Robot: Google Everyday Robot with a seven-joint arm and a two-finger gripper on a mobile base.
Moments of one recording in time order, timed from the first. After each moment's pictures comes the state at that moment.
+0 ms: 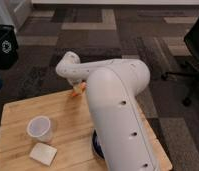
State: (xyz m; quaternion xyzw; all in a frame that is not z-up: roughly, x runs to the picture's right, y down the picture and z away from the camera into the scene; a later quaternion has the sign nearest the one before) arm -0.131 -0.031 0.928 -0.17 0.00 -0.12 0.98
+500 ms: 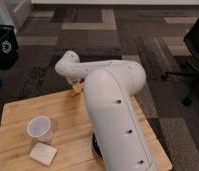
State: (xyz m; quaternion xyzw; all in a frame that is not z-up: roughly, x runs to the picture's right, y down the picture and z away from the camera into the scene) arm -0.143 -0.055 0.945 -0.16 -0.02 -0.16 0.98
